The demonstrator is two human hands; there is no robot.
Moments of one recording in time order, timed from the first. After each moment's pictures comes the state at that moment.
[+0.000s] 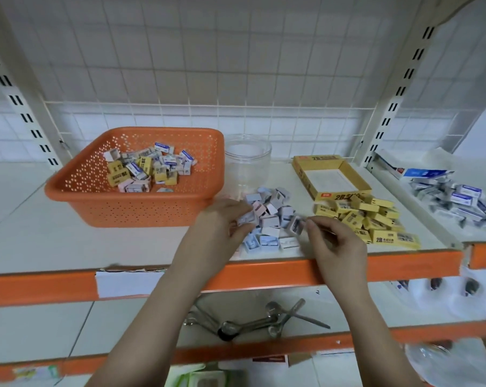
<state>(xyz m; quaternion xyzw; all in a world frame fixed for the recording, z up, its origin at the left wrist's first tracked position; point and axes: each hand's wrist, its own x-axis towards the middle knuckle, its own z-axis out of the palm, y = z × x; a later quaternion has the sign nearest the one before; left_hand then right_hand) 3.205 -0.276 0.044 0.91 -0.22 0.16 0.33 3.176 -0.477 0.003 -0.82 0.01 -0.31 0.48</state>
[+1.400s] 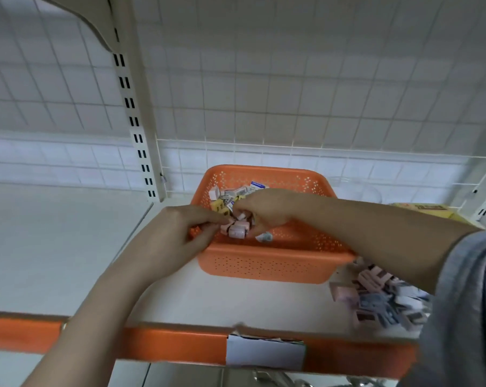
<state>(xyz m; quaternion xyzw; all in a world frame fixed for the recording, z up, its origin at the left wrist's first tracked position) 3.259 -0.044 0.088 0.91 -0.23 0.19 0.30 3.403 -0.234 0.081 -0.90 -0.42 0.07 -0.11</state>
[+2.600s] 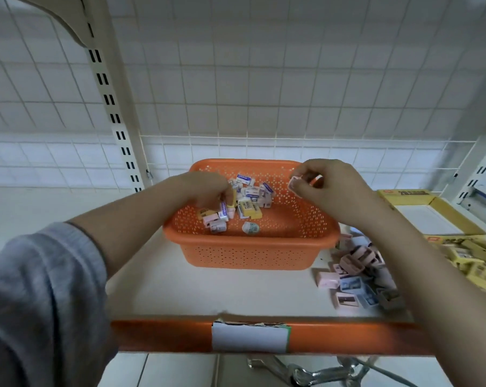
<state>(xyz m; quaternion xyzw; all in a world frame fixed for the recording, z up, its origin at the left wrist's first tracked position) 3.389 -0.089 0.104 0.95 -0.29 -0.08 -0.09 3.296 -0.324 0.129 -0.92 -0.16 -0.15 0.33</state>
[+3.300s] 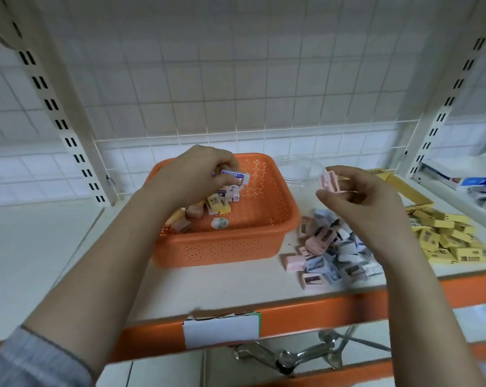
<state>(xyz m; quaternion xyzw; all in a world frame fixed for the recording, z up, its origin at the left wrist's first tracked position) 3.325 -0.141 0.140 0.94 -0.29 0.11 0.17 3.227 -0.382 0.099 -0.79 0.03 -0.25 0.56</state>
